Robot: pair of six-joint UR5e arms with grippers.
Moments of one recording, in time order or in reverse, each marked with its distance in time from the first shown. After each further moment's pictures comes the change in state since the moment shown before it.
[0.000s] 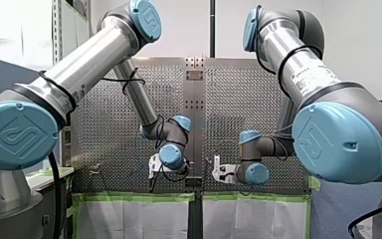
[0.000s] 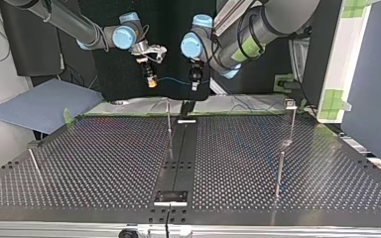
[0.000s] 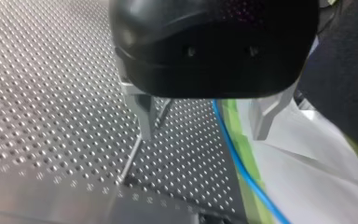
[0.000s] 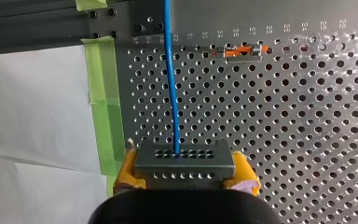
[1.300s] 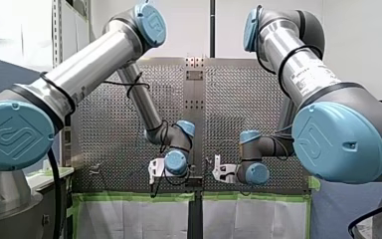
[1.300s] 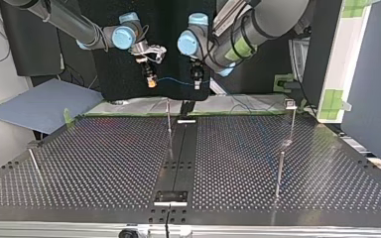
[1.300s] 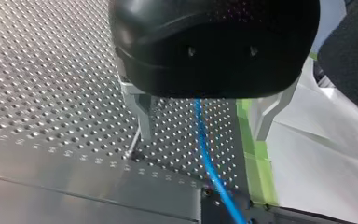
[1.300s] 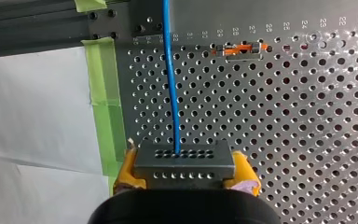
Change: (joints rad) left arm -0.027 -0.057 0.028 0.028 -0.124 -0.073; right arm -0.004 0.000 0.000 0.002 -0.006 0.014
